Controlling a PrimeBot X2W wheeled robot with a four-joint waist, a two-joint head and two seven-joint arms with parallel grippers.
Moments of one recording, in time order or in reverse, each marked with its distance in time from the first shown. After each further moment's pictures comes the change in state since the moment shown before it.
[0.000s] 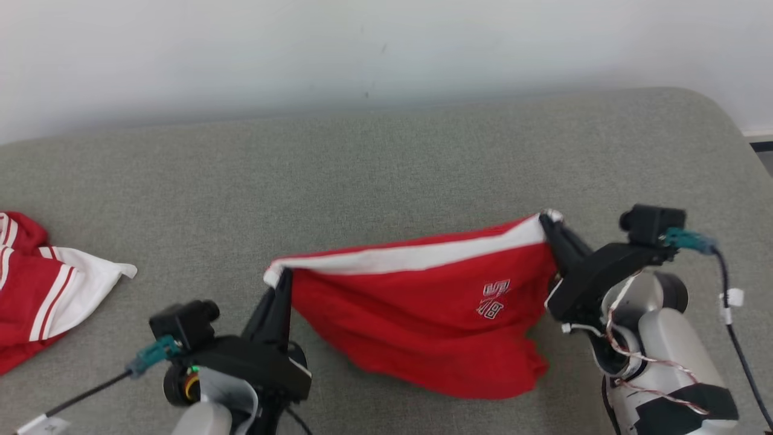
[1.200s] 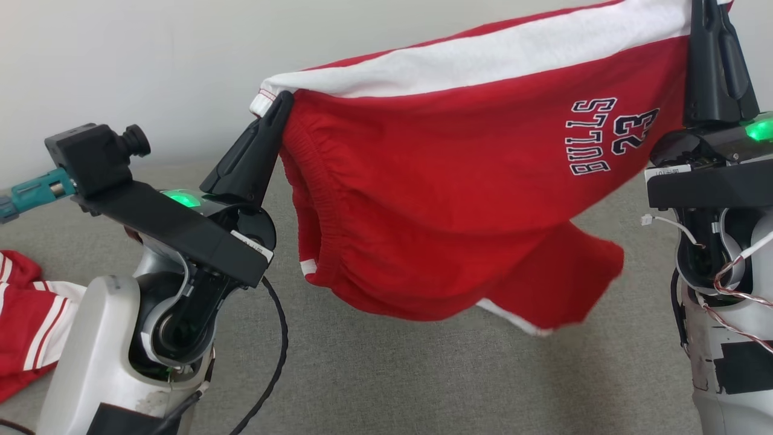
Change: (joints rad) left arm -0.299 0.114 0.038 -0.338 -0.274 -0.066 0.295; right arm -0.177 -0.117 0.006 -0.415 0.058 0.000 -0.330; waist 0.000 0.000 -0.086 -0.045
